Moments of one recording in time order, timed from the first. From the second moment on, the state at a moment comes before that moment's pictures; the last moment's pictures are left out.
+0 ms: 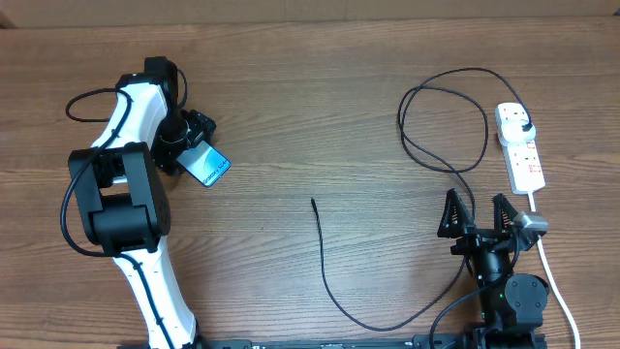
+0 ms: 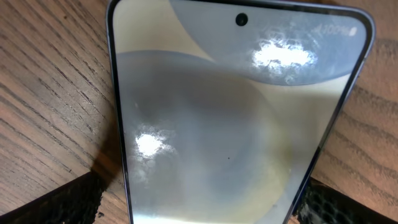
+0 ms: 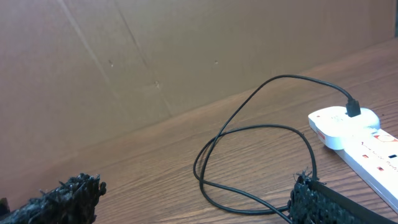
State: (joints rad) left arm 0.10 2.26 1.71 -1.05 0.03 -0.84; right arm -0.01 0.01 0.02 -0.04 -0.05 0.38
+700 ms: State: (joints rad) left arm 0.09 2.26 1.71 -1.05 0.02 -0.84; right arm -0.01 0.01 0.02 -0.04 -0.05 0.38
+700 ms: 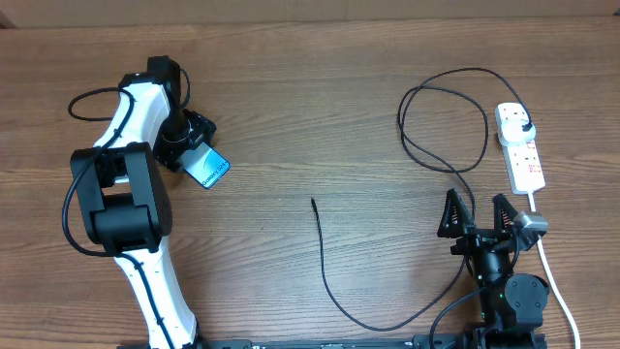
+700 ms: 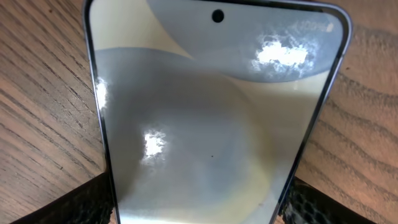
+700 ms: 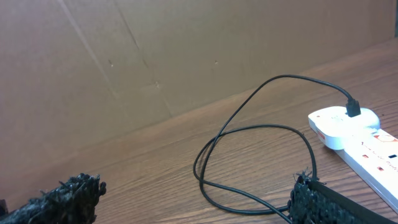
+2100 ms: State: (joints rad) left arm 0.09 2.25 1.71 -1.05 0.02 -0.84; right arm -0.01 0.01 0.02 -0.04 -0.05 0.38
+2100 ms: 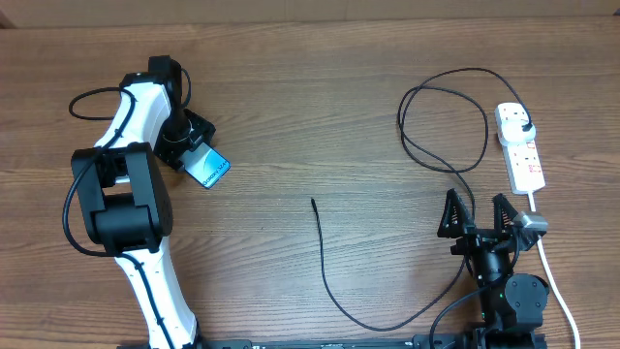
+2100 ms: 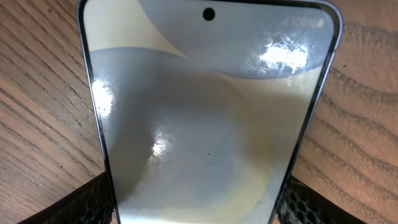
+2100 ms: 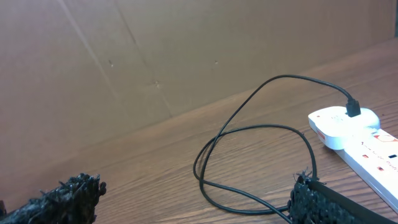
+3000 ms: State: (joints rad) left arm 0.09 2.30 1.82 -1.18 0.02 -0.84; right arm -0.01 0.01 0.02 -0.03 -0.05 0.38
